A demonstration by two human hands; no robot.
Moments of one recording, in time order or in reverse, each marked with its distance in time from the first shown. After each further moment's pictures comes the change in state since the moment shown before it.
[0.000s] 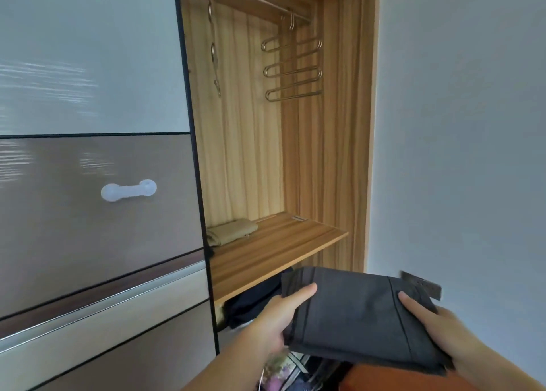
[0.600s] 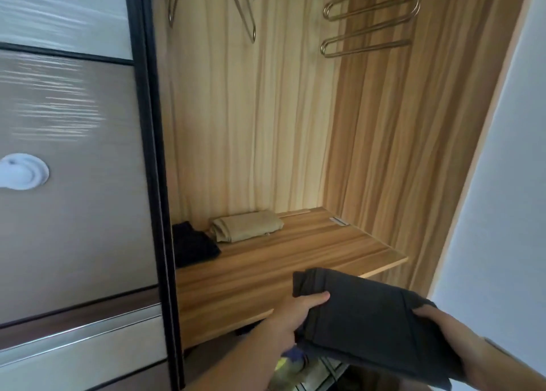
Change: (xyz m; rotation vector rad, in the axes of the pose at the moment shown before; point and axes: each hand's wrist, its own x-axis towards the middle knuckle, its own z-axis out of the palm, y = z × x) left_hand 0.270 0.042 -0.064 -0.171 0.218 -0.083; right_hand 0.313 -0.022 0.087 -0.041 -0.194 0.288
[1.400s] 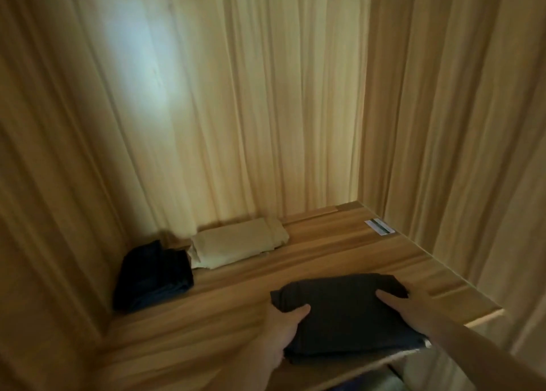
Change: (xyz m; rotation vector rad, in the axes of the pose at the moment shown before) left_hand 0.268 0.052 -0.010 0.038 0.539 -0.057; right_hand 0.382 -0.070 0.067 -0.556 -0.222 -0.215
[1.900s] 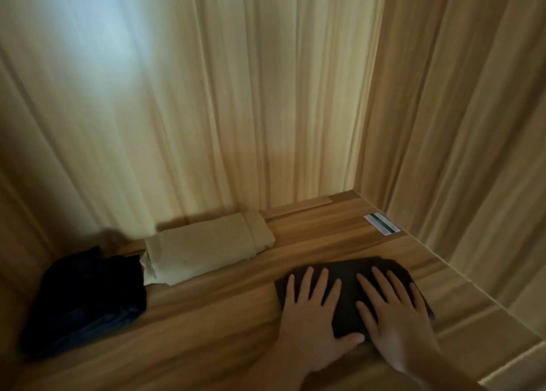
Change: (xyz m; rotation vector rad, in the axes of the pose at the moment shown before) left_hand 0.118 0.010 0.068 1.422 -0.041 0.942; right_hand 0.074 0.016 0.055 -0.999 0.271 -0.367
